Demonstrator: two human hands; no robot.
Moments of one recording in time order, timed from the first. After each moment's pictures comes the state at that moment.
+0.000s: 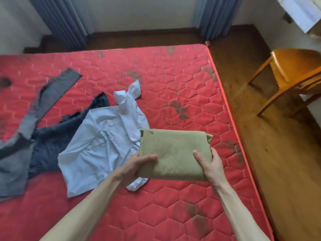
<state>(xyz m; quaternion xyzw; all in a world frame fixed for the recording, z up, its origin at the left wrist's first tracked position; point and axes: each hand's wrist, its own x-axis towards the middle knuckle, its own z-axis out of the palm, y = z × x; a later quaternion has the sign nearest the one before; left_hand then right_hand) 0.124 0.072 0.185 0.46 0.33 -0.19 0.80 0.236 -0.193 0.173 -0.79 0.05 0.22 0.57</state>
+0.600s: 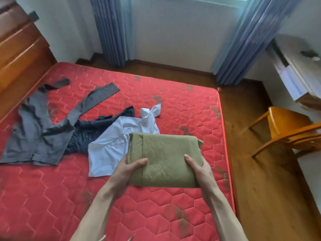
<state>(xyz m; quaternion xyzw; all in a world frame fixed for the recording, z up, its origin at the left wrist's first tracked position) -0.024 0.040 0.398 0.46 0.33 0.07 0.82 0.148 -0.168 0.408 -0.72 -0.05 0.33 0.60</state>
